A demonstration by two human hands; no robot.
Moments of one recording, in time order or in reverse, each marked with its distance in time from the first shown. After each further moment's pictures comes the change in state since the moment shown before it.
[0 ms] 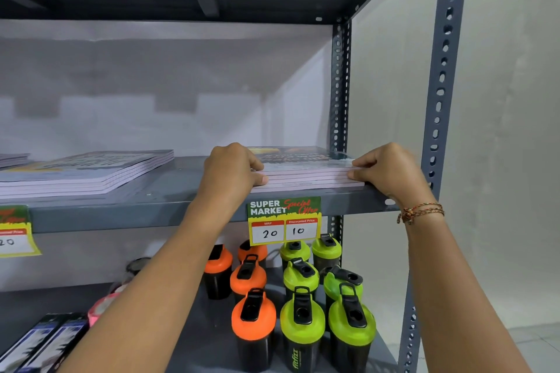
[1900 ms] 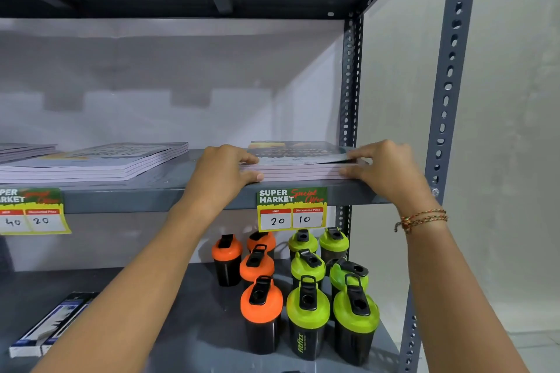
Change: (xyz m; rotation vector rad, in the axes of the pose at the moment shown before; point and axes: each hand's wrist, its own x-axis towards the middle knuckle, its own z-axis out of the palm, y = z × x) left_hand -0.018 -0.027 -0.014 0.078 0.010 0.107; right_hand -0.025 -0.020 -0.001 -0.038 -0.012 -0.141
